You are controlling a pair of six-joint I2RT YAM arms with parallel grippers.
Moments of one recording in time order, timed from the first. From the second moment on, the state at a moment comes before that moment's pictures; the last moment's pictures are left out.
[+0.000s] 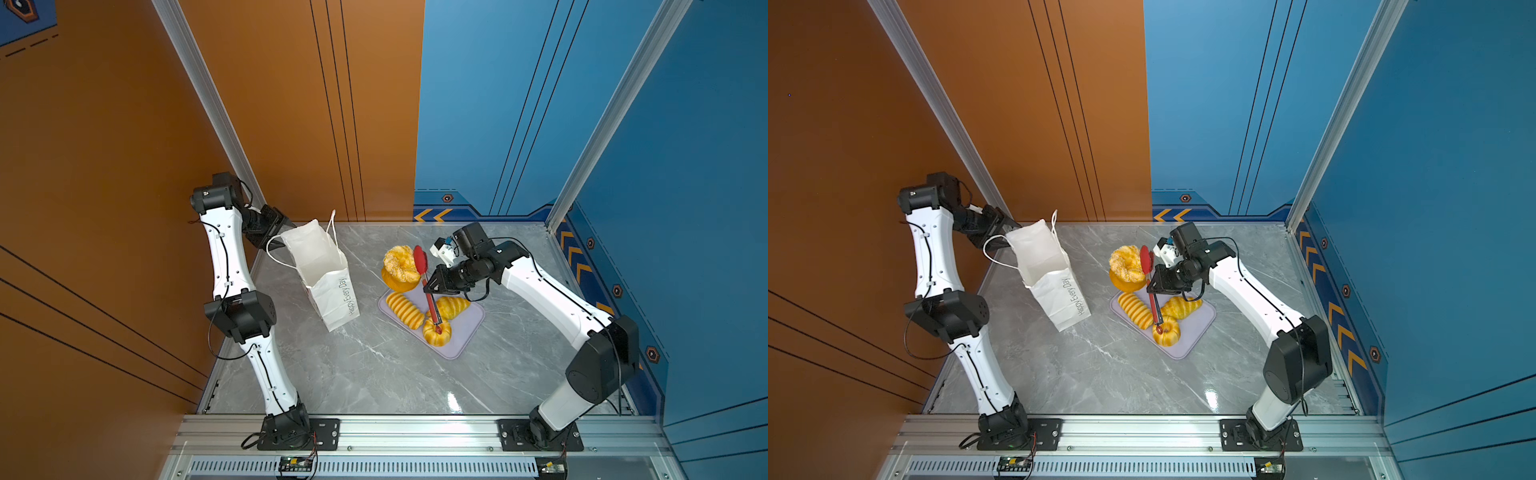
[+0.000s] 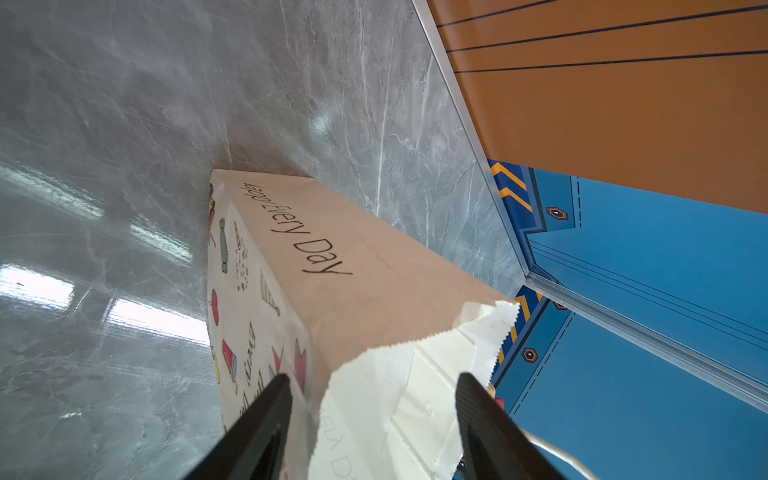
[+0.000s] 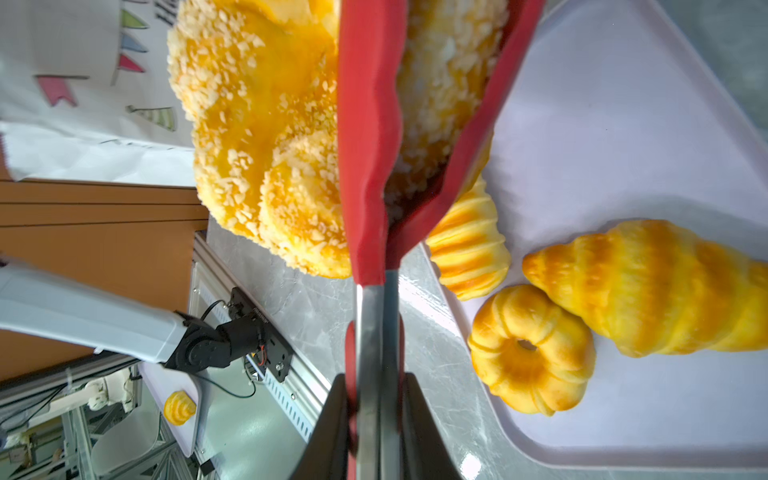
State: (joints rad) left arm 0.34 2.17 2.64 -1.69 0.54 -0.59; right arm 0.52 1.60 1.53 -0.91 -0.59 0.37
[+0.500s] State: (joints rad) left arm 0.34 2.17 2.65 -1.69 0.54 -0.59; right arm 0.74 1.47 1.62 -0.77 -0.83 0.45
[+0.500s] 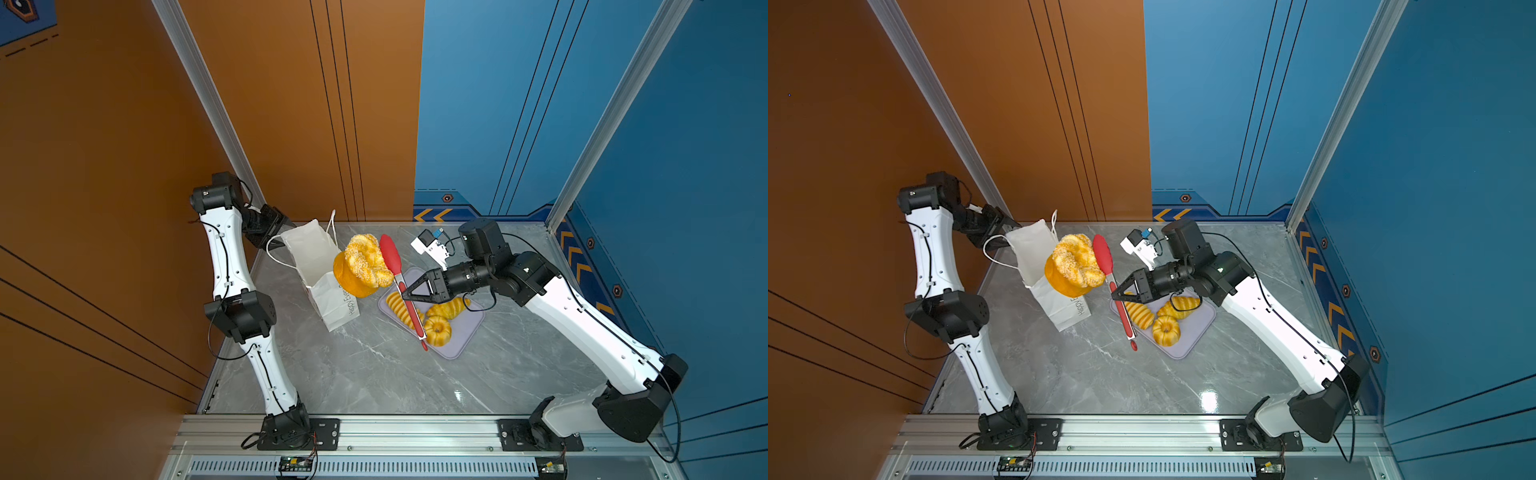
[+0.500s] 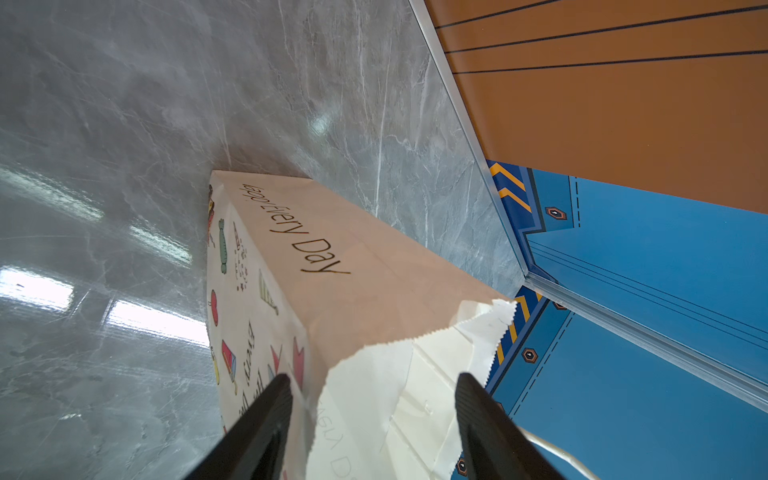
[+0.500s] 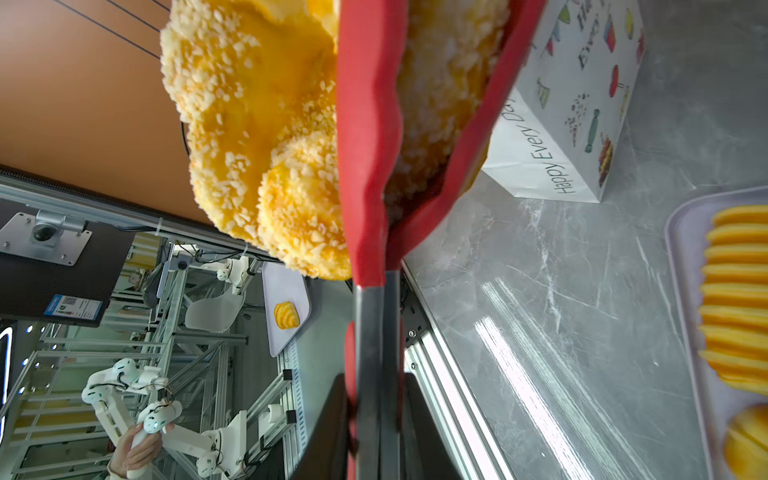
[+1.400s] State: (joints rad) left arm 0.32 2.17 2.65 -1.69 0.58 -0.59; right arm 0.78 2.06 2.22 -0.74 -0.71 0.50
